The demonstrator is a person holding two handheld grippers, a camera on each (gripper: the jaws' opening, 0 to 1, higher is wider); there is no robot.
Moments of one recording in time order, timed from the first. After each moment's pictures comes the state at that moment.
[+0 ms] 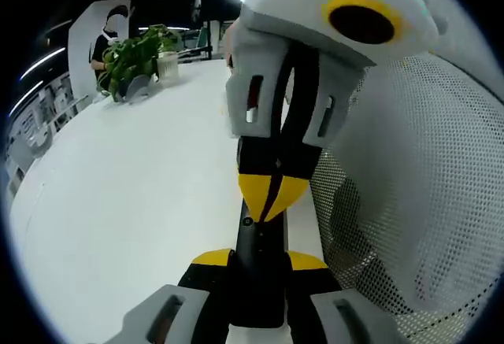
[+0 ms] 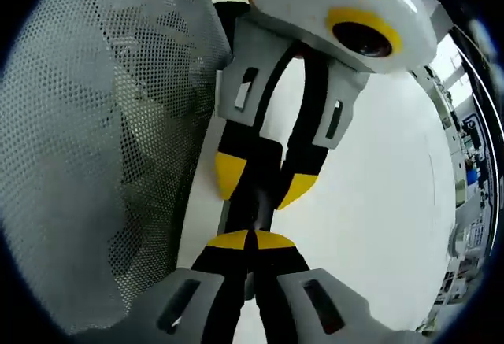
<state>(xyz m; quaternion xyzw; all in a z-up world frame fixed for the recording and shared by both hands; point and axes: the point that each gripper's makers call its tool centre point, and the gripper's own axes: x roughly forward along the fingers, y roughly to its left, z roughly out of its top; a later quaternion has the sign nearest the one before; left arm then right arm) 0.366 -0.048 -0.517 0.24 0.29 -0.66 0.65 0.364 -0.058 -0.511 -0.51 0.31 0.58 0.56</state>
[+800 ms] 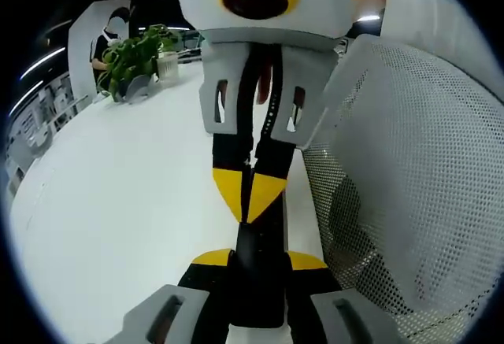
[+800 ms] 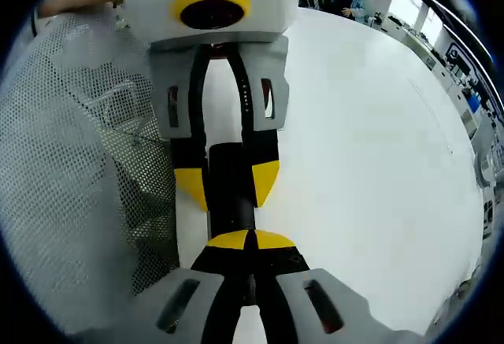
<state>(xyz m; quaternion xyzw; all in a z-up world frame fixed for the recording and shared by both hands) 0.366 -0.047 -0.517 0.24 0.29 -0.66 0.65 0.380 -0.056 -0.511 -0.36 0.42 0.56 0.62</state>
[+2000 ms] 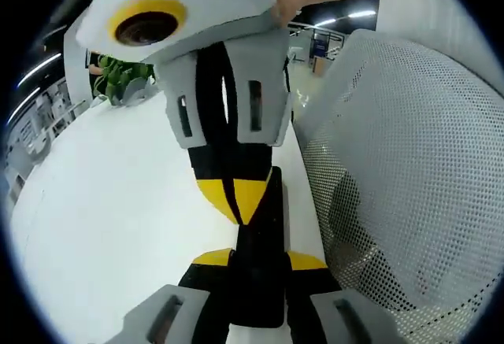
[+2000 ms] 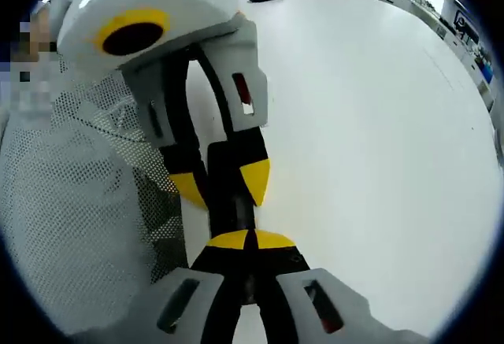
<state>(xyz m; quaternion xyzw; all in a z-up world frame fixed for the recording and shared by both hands) 0.367 -0.047 -0.518 0.25 0.28 -0.66 0.65 0.376 -0.065 -0.513 -0.31 0.47 0.57 0.59</state>
